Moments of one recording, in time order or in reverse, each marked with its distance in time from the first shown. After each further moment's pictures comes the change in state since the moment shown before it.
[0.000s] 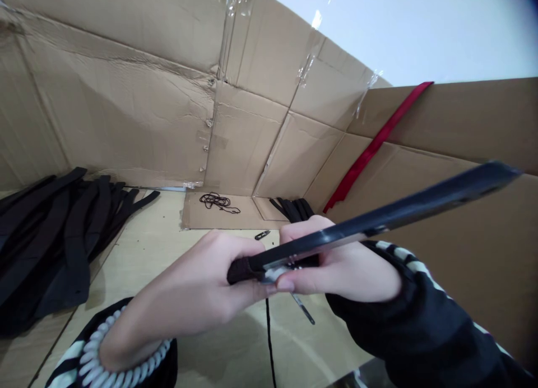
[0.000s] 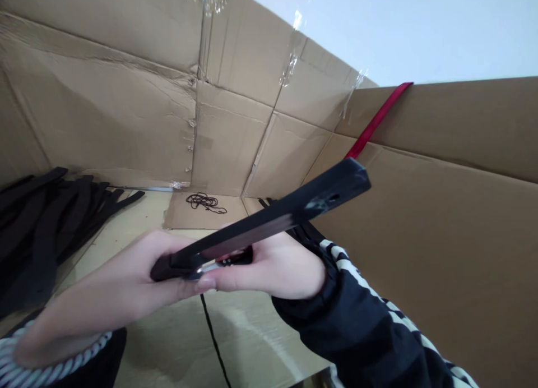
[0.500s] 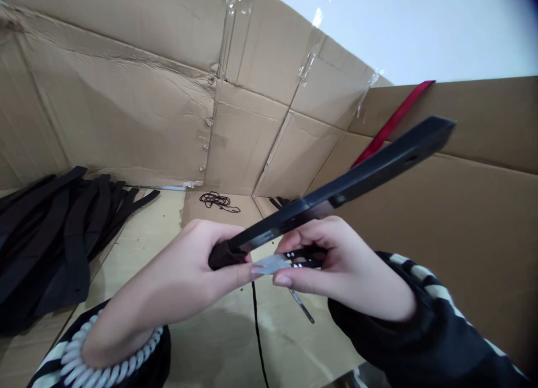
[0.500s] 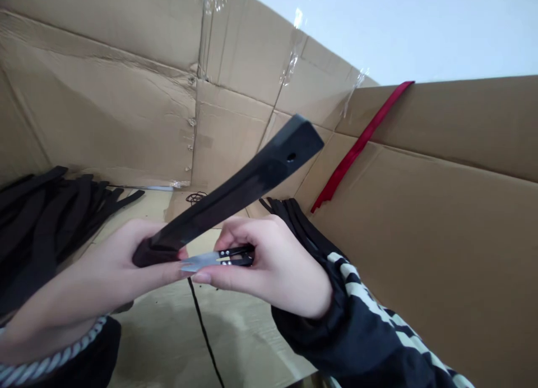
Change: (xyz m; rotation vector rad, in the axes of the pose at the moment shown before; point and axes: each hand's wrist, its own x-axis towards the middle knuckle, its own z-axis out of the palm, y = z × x) left_hand -0.003 0.003 -0.008 -0.035 0.137 -0.074; right_hand -0.009 -0.002 0.005 -0.313 0.223 -0.042
